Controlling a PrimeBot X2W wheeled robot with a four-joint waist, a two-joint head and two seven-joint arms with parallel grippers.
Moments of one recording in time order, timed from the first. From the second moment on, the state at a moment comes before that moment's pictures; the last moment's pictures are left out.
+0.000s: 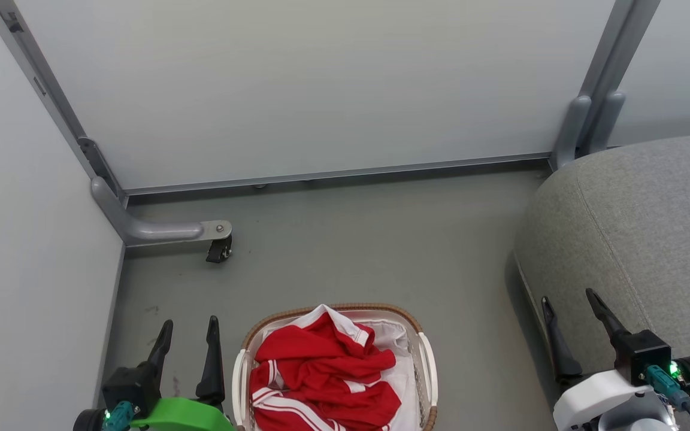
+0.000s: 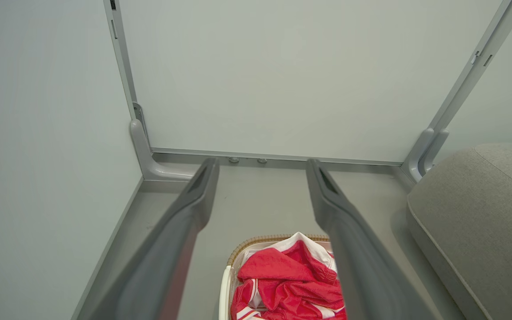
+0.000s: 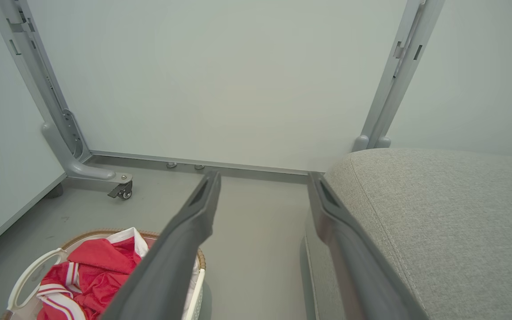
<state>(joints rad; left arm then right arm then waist) -0.01 0.05 -0.11 0.33 -0.25 -0.11 -0.26 -0.01 -0.05 -0.04 0.23 0.00 0.13 -0.26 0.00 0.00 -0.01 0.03</state>
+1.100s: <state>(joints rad) -0.42 0.09 -0.38 0.54 -0.11 -0.13 -0.26 -0.21 -0.05 0.00 0.14 0.05 0.13 -0.26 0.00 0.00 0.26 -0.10</state>
